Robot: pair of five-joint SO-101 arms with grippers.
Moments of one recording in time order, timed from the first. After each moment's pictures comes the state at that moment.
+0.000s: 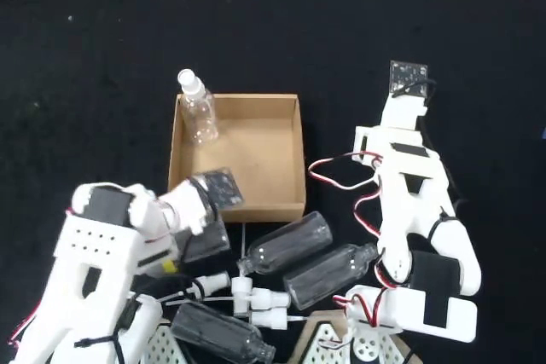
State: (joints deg) left arm 6.6 -51.2 52.4 89.1 -57.0; right arm 11.4 -5.2 47.6 23.9 1.4
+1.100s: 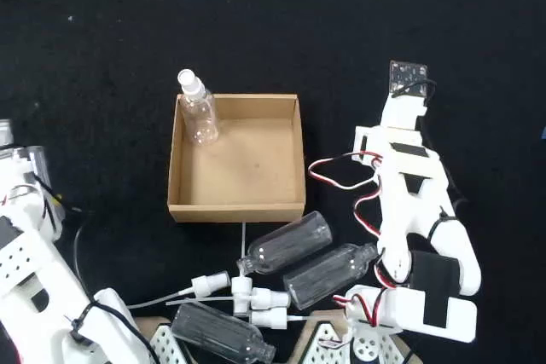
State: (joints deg) left arm -47.4 -51.1 57.6 57.0 -23.3; right arm 11.4 -5.2 47.6 23.9 1.4
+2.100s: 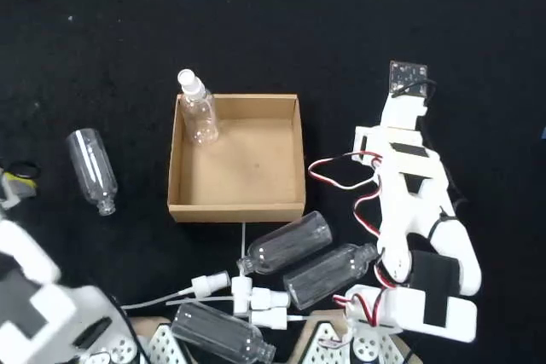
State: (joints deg) left arm -54.4 -7.9 23.3 62.6 -22.7; right arm 11.4 -5.2 47.6 23.9 1.4
